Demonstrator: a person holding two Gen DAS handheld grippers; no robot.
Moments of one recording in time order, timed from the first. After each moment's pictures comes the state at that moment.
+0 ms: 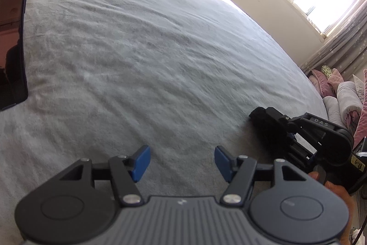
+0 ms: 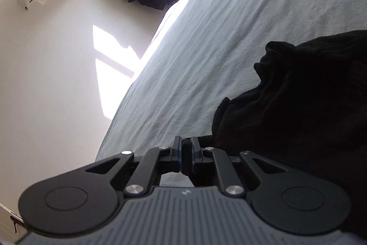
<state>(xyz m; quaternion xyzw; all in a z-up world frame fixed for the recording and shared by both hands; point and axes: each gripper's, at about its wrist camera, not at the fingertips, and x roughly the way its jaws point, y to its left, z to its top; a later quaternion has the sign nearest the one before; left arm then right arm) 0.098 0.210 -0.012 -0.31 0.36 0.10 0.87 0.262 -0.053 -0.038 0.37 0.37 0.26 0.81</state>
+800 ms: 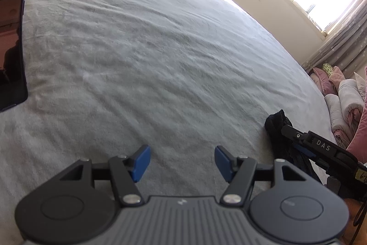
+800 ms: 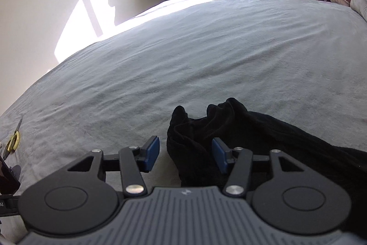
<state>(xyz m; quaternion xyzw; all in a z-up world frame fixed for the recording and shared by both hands) 0.098 0.209 -0.011 -0.31 0.36 0.11 0.87 0.249 -0.045 -0.007 0.04 0.35 0.22 0.91</state>
